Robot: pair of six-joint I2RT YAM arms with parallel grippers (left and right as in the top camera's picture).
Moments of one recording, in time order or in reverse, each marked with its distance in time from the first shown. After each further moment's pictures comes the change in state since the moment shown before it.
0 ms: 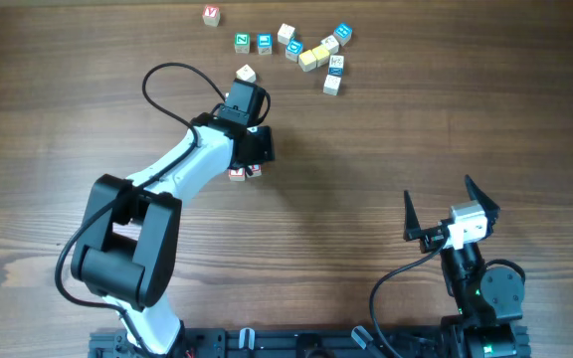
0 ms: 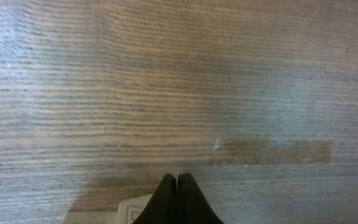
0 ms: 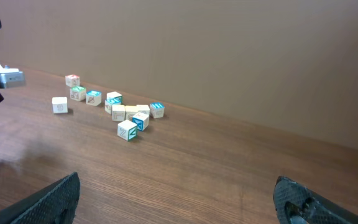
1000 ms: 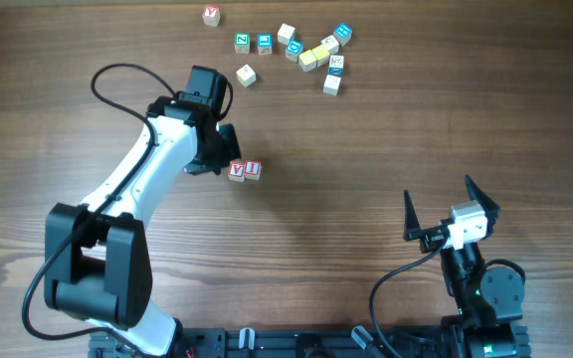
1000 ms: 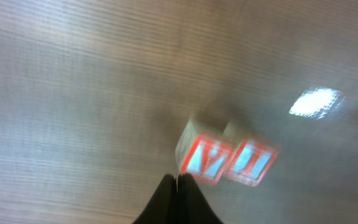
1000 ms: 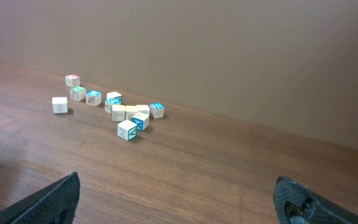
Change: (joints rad) left arm 0.128 -0.117 0.078 -0.410 -0.024 -0.029; right arm 0.000 0.000 0.000 0.000 0.000 0.000
